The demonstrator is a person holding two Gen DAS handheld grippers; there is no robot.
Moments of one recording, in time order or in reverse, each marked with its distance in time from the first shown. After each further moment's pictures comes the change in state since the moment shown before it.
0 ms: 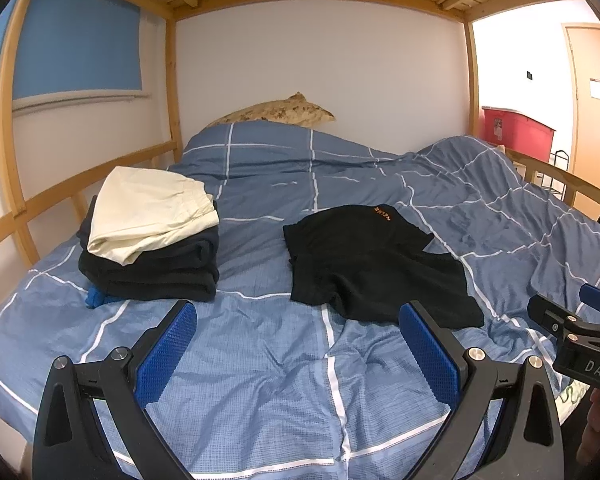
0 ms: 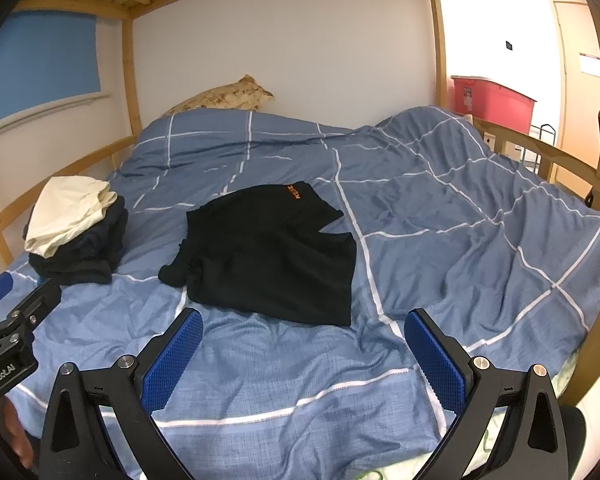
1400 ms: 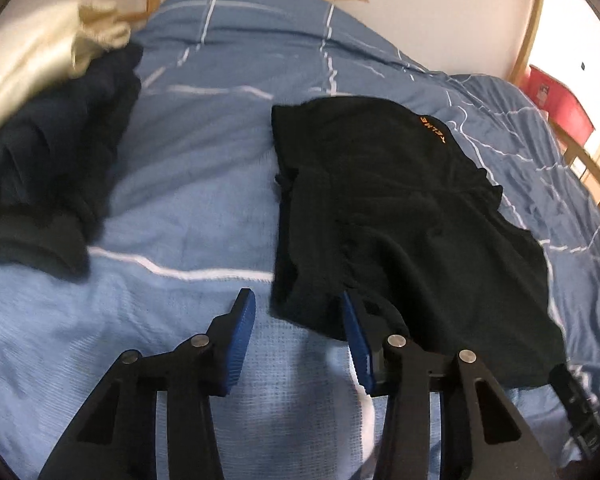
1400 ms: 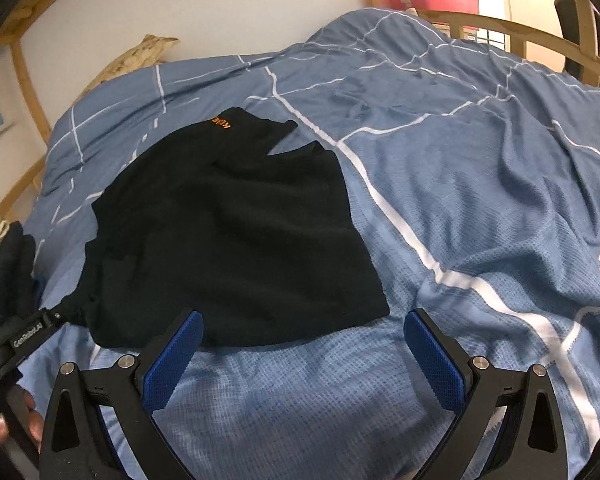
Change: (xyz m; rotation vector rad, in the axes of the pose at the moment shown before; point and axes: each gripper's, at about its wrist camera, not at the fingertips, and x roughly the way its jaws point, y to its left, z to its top) left arm 0.260 0.020 -0.018 -0.185 0.416 -0.118; right arm 0.179 -0.012 -0.028 0.311 0.219 -0.120
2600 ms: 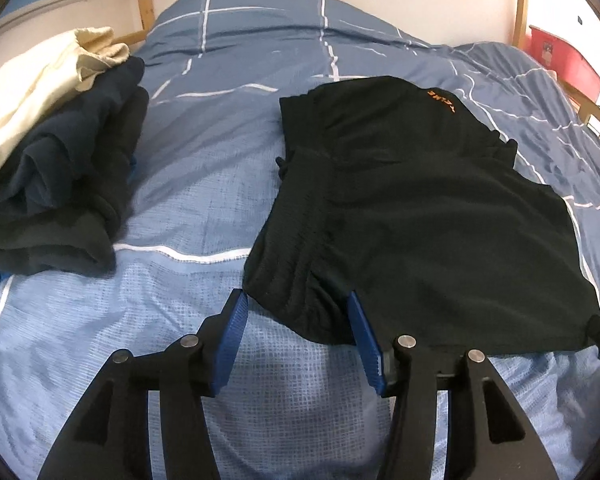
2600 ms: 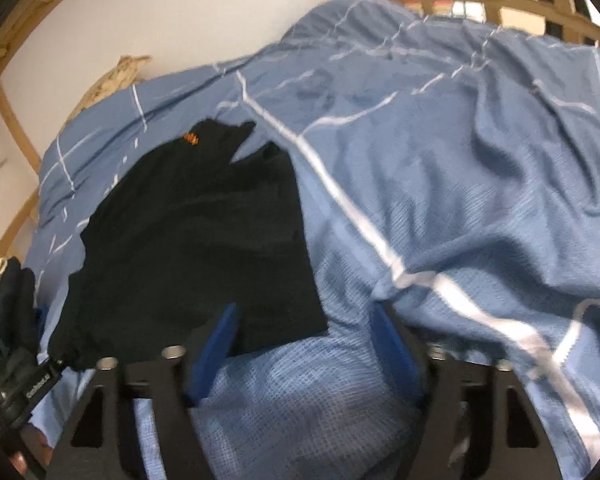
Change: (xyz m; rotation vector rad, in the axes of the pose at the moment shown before) left arm -0.003 -0.019 -0.017 0.135 0.007 0.150; right arm 0.015 -0.041 0.005 0.116 0.029 0.046
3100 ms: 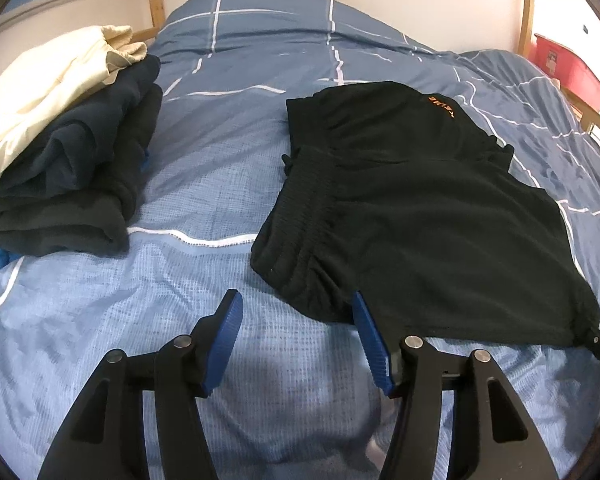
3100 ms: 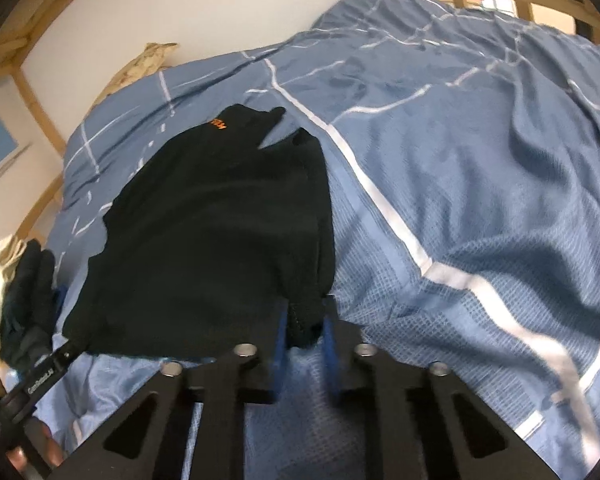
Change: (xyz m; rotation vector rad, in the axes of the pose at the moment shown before) left arm -0.018 -0.002 -0.011 -0.035 -0.010 0.009; right arm 0.004 0.001 0.003 -0.070 0.019 0.095
